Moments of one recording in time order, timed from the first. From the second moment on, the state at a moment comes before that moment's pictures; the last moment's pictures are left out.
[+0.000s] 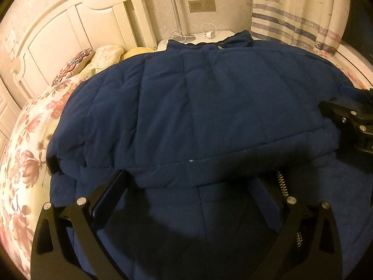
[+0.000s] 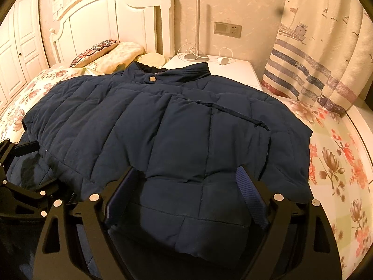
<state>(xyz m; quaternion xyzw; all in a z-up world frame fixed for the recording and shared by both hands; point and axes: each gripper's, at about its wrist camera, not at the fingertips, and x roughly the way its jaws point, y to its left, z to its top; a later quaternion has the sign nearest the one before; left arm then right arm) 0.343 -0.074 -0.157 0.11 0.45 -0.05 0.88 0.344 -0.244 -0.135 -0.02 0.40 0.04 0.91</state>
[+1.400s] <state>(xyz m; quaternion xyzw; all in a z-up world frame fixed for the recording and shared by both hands) 0.231 0.033 -0.128 -0.01 0.46 0.01 0.89 0.196 -0.244 -0.122 -0.02 0.46 0.07 0.88</state>
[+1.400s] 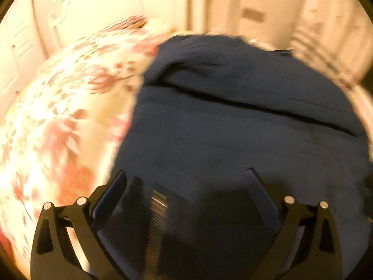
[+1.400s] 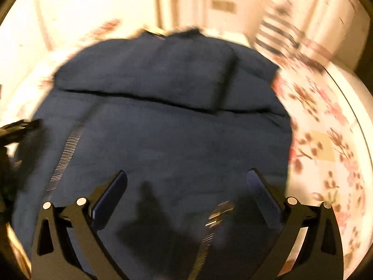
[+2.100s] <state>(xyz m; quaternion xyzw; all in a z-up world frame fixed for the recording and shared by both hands) 0.142 0.012 -0.144 0.06 0.47 -0.01 0.88 0.092 -0.195 -0.145 -0.13 0.43 0.16 0.88</state>
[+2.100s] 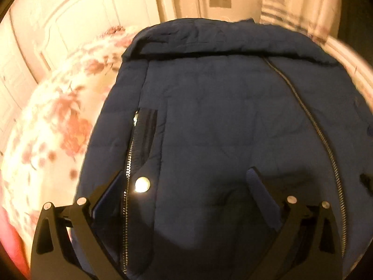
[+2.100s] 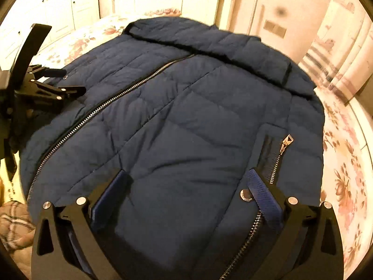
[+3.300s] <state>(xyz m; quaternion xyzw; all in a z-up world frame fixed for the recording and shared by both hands) 0.041 0.061 -0.124 -0.03 0.41 -0.02 0.91 0.010 -0.227 -0.116 -0.12 0.36 0.11 0.92</state>
